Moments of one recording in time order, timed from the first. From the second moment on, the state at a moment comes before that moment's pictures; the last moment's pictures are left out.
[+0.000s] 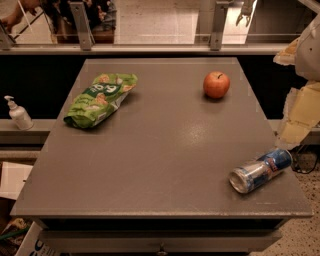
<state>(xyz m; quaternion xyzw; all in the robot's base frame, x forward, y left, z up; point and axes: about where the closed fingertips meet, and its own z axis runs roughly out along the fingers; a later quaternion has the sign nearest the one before) 0.438 -0.217 0.976 -0.60 0.78 -0.03 0.16</state>
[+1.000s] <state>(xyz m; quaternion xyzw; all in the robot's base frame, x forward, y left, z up) 0.431 -0.234 0.979 -0.61 0.77 -0.02 0.18</state>
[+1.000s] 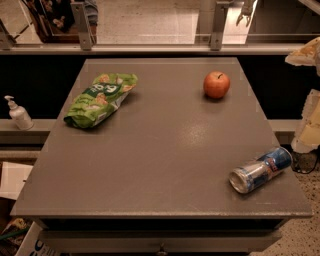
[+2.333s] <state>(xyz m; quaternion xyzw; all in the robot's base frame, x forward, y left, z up) 0.412 -0.240 0.903 -0.73 0.67 0.01 0.13</state>
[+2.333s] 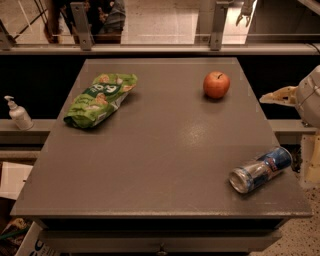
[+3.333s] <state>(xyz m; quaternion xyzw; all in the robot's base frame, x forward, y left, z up) 0.426 -0.234 0.872 -0.77 0.63 0.00 0.13</state>
